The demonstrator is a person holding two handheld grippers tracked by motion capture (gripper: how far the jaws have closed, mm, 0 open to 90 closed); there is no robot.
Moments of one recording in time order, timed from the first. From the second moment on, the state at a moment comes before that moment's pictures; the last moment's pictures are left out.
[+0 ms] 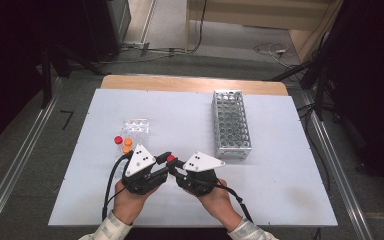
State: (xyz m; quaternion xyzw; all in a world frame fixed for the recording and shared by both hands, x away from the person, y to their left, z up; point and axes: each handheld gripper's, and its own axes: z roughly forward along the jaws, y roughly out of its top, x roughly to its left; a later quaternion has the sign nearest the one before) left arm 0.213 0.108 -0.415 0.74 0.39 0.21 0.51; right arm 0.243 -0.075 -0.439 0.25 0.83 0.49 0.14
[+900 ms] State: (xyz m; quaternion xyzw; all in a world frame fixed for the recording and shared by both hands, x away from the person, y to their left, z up) left arm 0.194 0.200 -0.358 0.69 0.46 0.27 0.50; right arm 0.256 -0.131 -0.436 0.28 0.82 0.47 0.15
